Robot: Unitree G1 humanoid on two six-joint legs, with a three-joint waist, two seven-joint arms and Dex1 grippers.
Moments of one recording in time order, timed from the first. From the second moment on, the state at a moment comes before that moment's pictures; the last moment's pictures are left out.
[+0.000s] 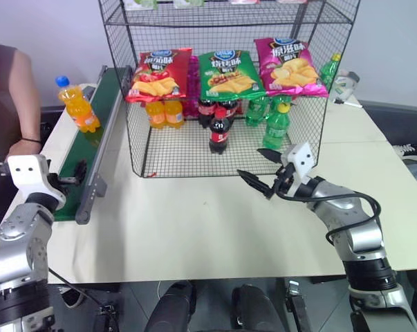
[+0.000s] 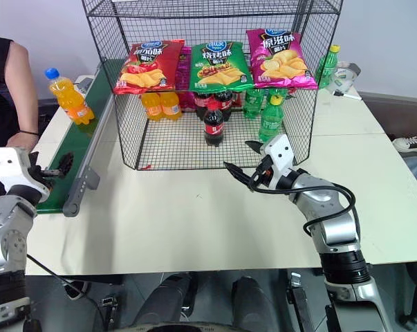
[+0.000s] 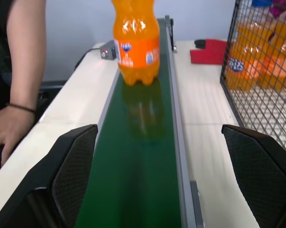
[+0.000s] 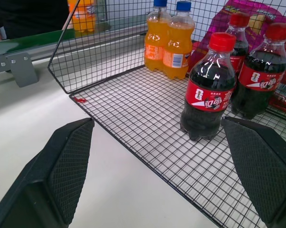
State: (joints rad) left arm -0.16 0.52 0.49 -0.02 -0.38 0.34 -0.28; right arm -0.31 -0.48 0.00 -0.16 0.35 0.33 0.69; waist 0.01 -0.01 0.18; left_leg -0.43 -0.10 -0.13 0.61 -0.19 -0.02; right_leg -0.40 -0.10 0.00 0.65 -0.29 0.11
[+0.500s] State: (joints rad) left arm -0.17 0.54 0.50 0.07 -0.36 0.28 -0.26; right arm -0.32 -0.47 0.00 -0.16 0.35 0.33 0.69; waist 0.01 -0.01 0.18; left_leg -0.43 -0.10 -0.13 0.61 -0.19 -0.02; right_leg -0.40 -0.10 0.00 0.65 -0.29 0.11
